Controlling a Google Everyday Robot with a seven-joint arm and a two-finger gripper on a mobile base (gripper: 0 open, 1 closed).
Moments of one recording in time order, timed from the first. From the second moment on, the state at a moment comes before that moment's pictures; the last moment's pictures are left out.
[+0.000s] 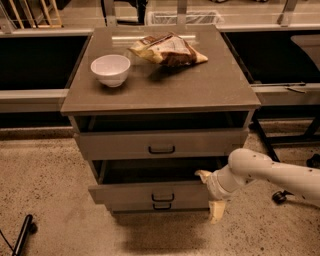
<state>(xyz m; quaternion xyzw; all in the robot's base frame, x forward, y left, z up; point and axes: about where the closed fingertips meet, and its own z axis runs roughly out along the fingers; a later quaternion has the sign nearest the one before) 0.499 -0.160 0.470 -0.74 0.63 0.13 0.19</state>
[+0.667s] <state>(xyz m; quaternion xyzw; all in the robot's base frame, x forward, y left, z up) 0.553 -0.185 0.449 -0.72 0.67 0.08 0.18</state>
